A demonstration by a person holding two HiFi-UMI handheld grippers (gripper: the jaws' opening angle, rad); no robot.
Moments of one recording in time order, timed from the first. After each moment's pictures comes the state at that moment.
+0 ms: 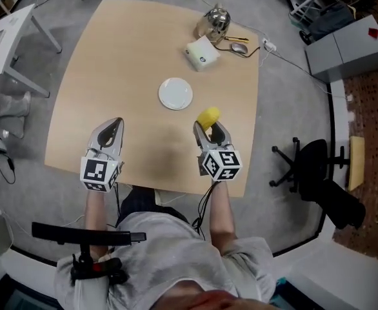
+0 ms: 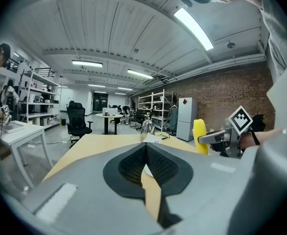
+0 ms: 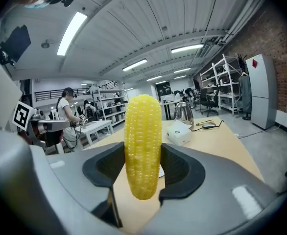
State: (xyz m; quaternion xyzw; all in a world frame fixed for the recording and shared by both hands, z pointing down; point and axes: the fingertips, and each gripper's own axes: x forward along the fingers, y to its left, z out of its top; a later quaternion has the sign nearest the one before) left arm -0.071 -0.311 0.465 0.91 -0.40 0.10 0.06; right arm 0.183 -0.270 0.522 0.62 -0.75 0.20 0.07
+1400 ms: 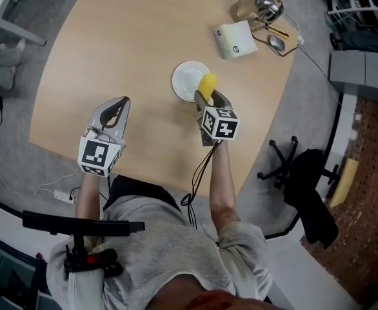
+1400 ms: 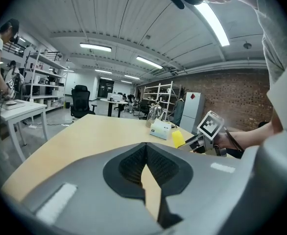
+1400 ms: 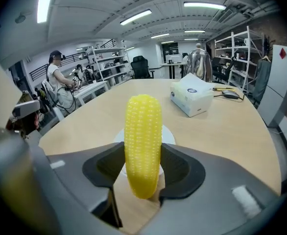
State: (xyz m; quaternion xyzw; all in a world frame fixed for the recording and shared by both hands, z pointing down) left arm -0.067 -0.380 0.568 0.89 -0.41 0.12 0.15; right arm 0.177 -0.403 0.687 0.55 -0.72 0.33 0.27
